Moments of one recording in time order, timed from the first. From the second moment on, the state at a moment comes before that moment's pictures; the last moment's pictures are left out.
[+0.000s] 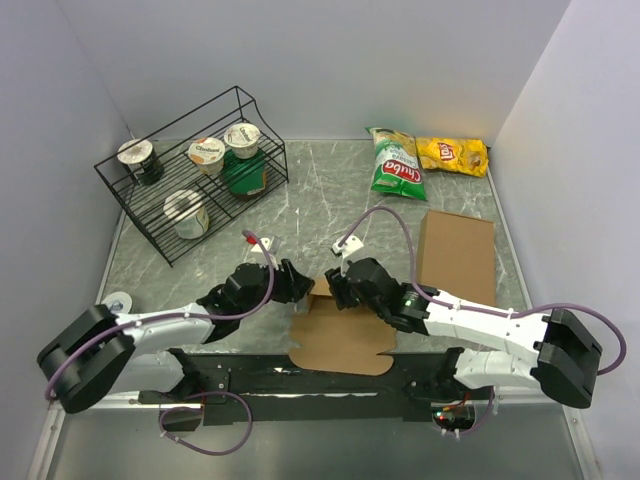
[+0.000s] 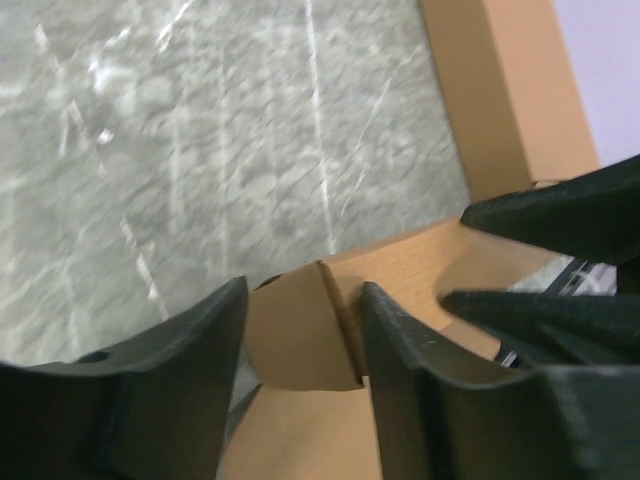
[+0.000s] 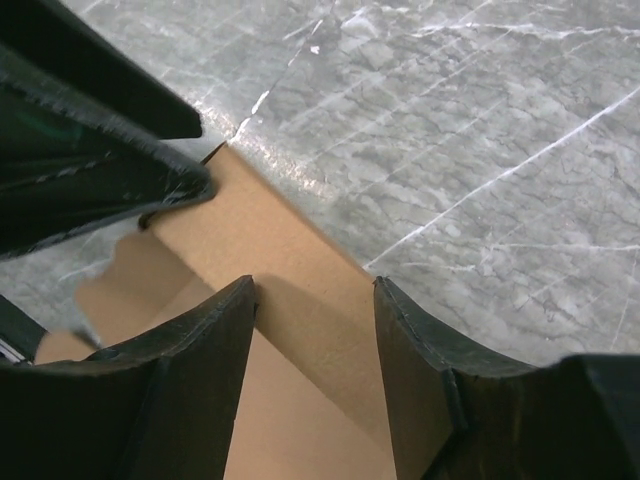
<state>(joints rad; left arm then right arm) -0.83 1.23 0.35 0.56 -0.05 -0.69 1.01 1.14 0.64 -0.13 0.33 0.27</state>
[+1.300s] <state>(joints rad) -0.81 0.82 0.17 0.35 0.03 -0.56 1.02 1.20 0.70 -0.16 0.43 0.36</state>
